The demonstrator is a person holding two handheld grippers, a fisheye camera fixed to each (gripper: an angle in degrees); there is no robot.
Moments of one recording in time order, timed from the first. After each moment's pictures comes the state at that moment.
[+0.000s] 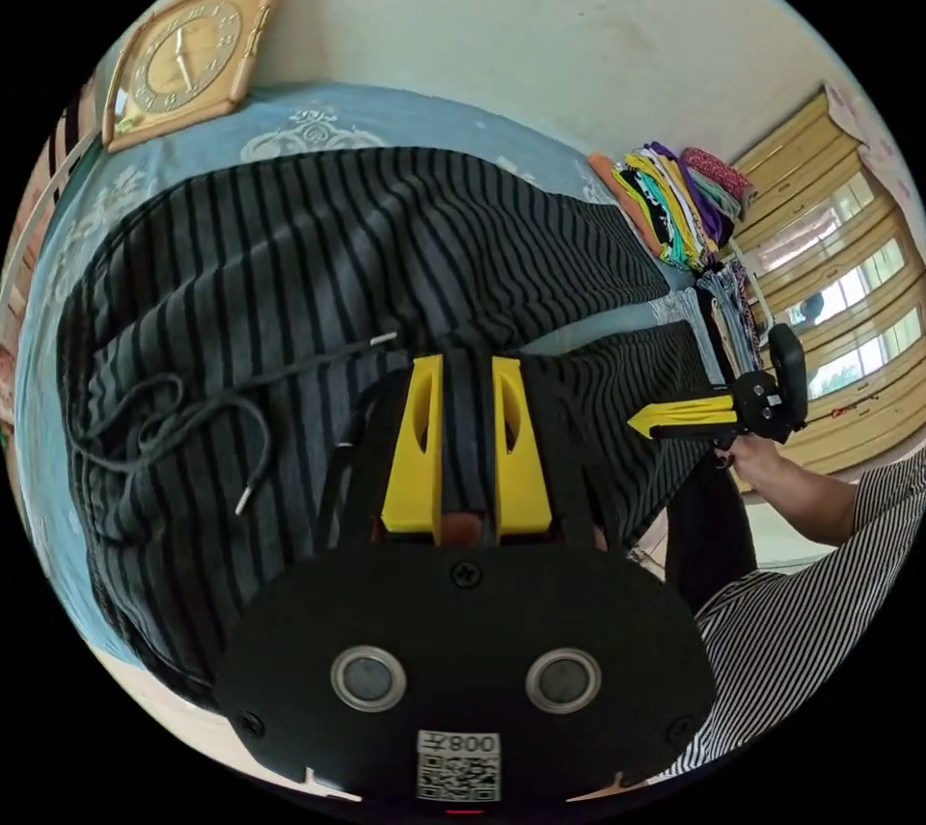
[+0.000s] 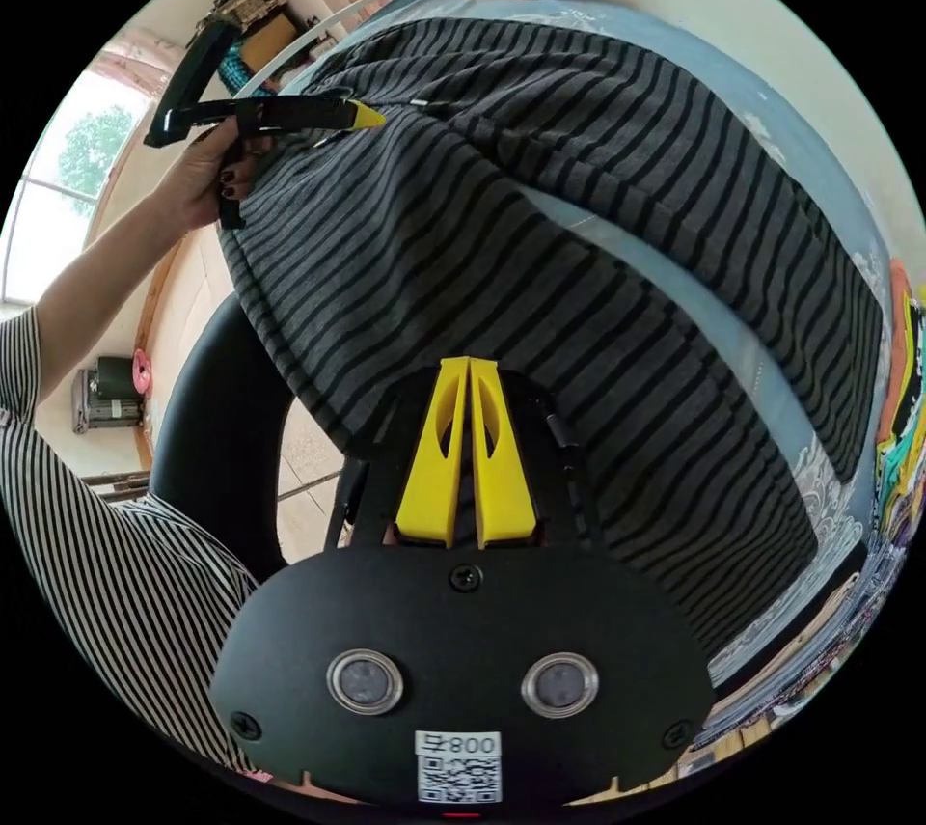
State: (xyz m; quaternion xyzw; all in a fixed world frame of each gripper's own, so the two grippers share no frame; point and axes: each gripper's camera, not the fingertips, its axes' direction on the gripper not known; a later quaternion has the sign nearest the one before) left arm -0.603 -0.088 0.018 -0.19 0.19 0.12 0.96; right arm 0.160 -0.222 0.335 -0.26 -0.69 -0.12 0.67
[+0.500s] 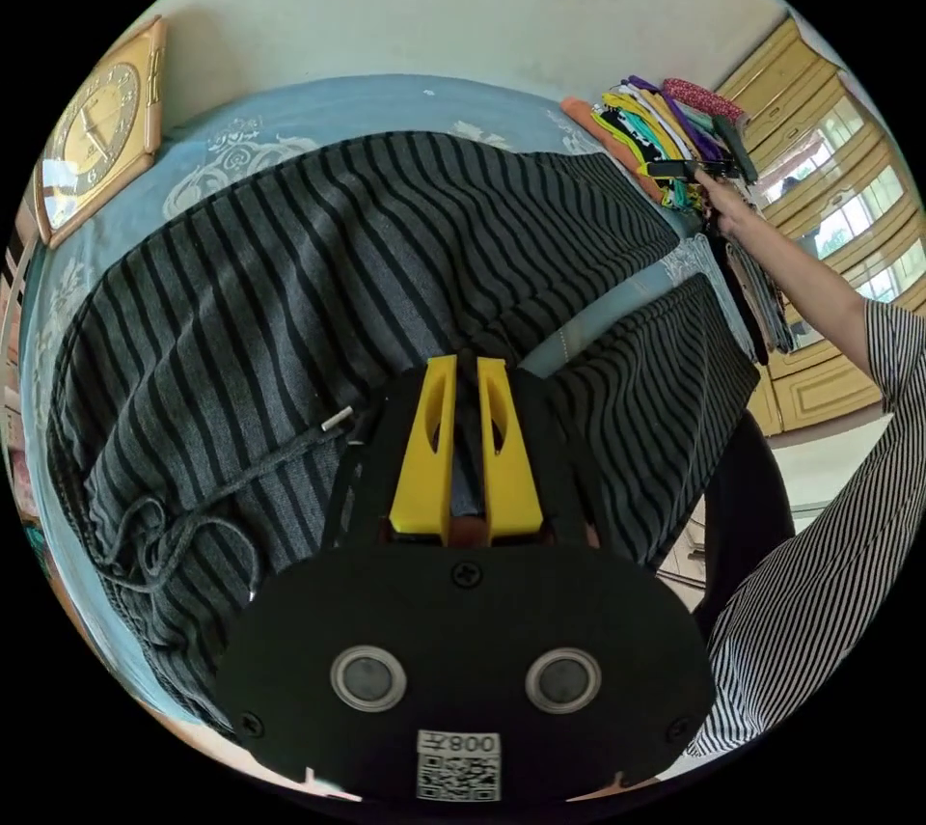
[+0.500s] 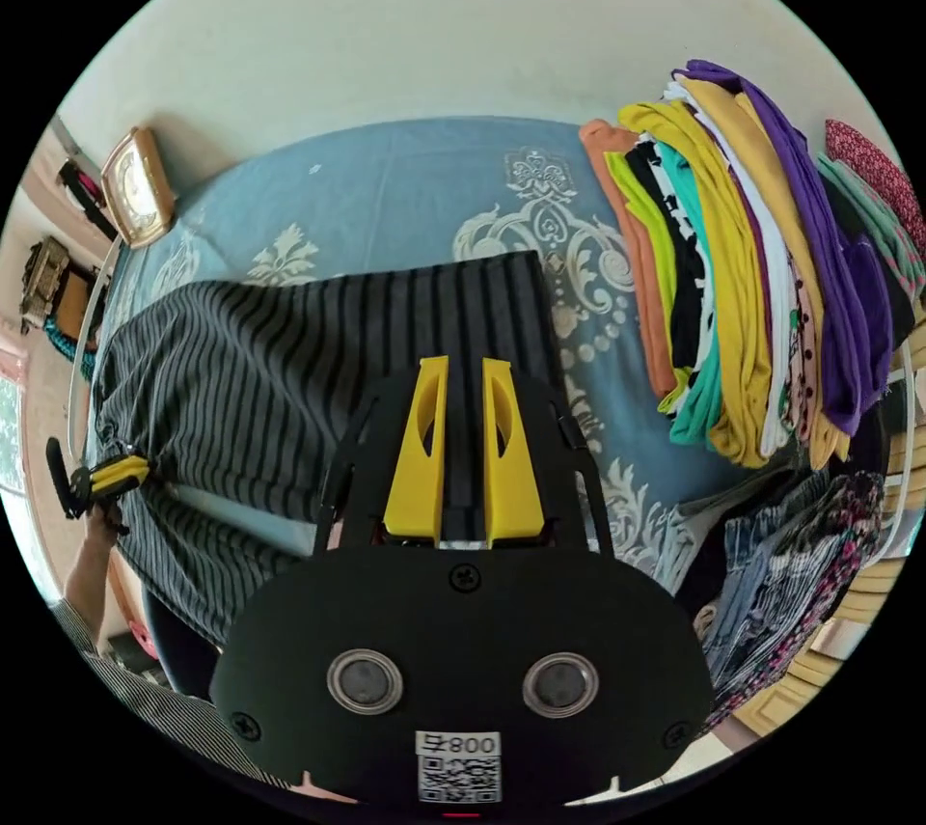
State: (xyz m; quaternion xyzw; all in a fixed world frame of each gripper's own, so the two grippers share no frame) left arm -0.481 -0.163 0.059 -0.20 0.18 0.20 0.94; right arm 0.307 -0.311 0.668 -0.36 -0.50 0.12 0.78
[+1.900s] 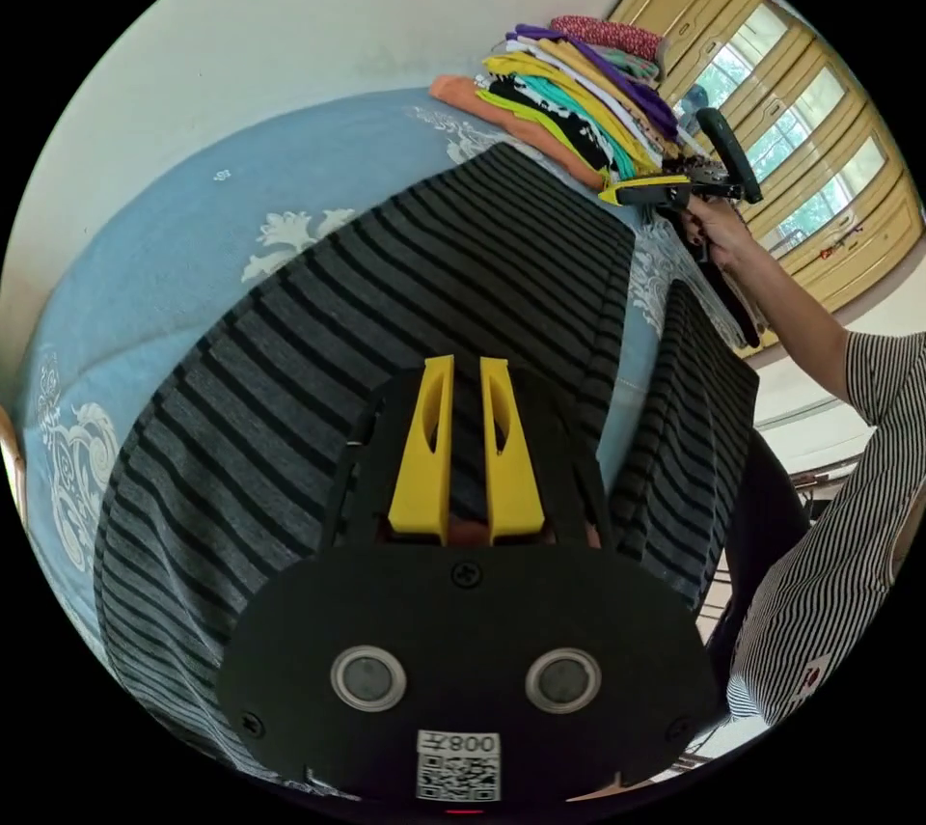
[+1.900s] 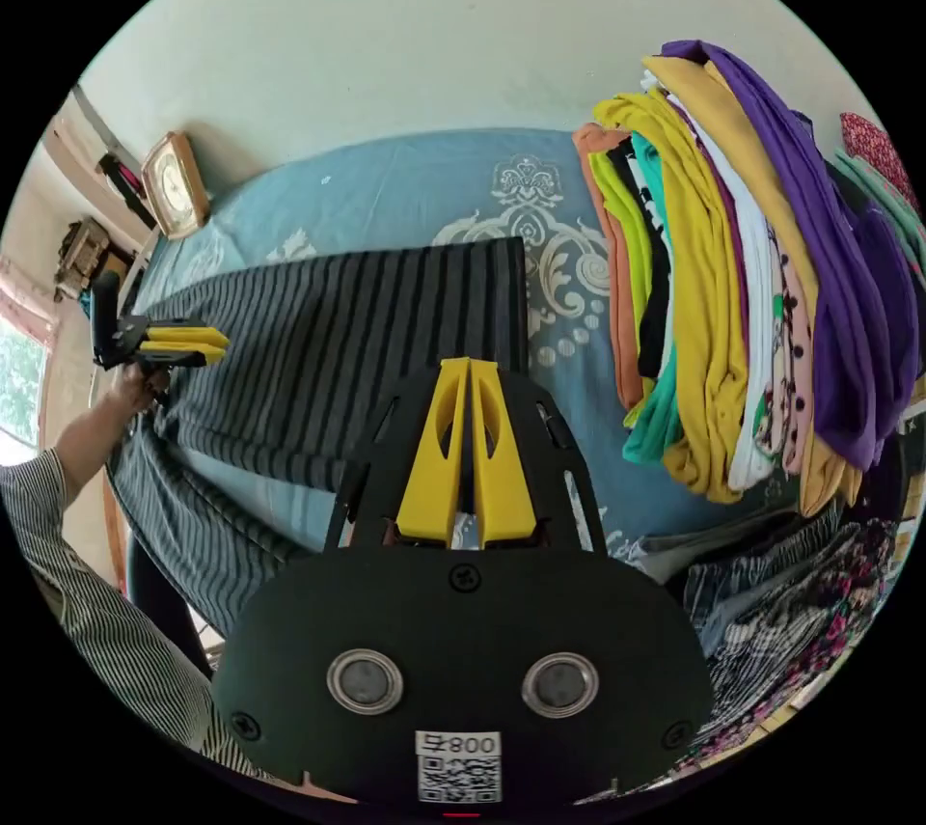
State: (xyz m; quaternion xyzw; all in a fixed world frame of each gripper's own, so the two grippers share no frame) left arm -0.183 -0.301 0.201 -0.24 0.25 0.36 0.87; right arm 0.472 -0.411 0.676 -0.32 -0.55 0.07 0.77
